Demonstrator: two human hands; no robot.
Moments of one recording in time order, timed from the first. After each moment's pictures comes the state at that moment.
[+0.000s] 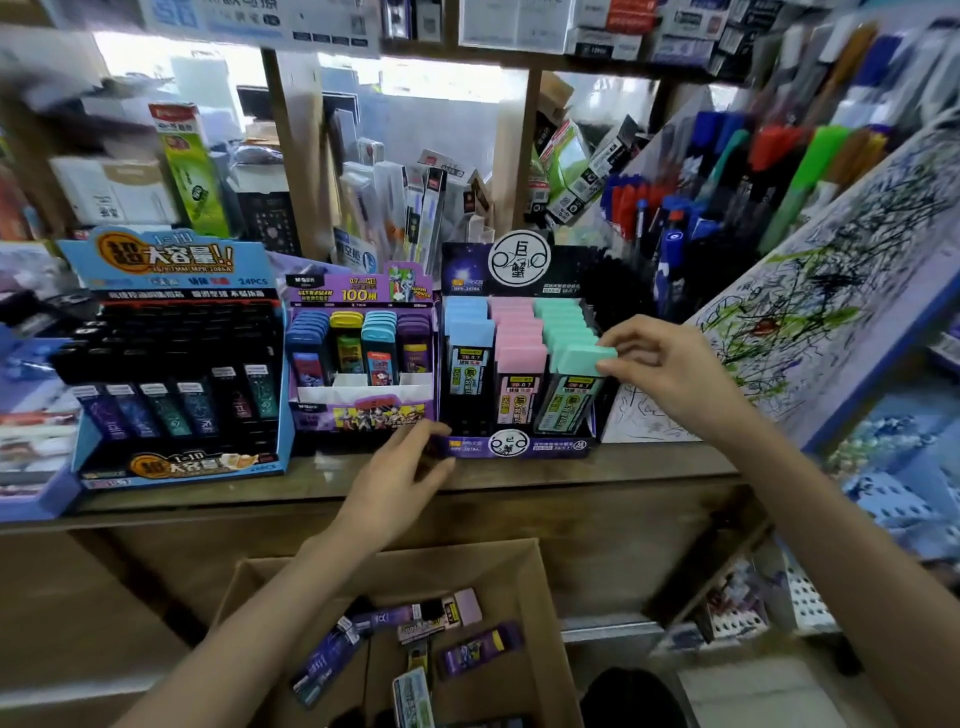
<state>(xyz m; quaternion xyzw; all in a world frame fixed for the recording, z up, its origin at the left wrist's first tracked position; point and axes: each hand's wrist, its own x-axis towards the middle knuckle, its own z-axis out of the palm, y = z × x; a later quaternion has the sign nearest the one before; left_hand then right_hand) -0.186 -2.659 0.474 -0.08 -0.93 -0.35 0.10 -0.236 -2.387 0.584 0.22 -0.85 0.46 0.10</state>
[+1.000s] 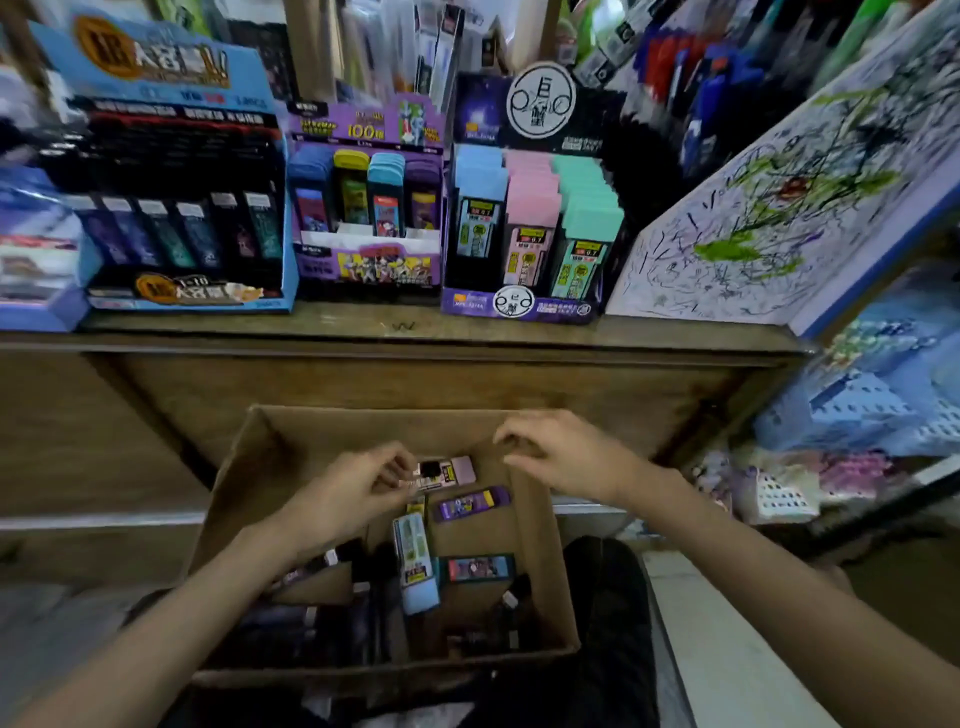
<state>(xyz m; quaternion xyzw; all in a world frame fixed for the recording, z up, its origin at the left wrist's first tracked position) -0.075 -2.679 0.397 -0.08 -0.92 -0.37 -0.10 -0.132 -2.435 0.451 0.37 -0.91 0.16 -0.10</state>
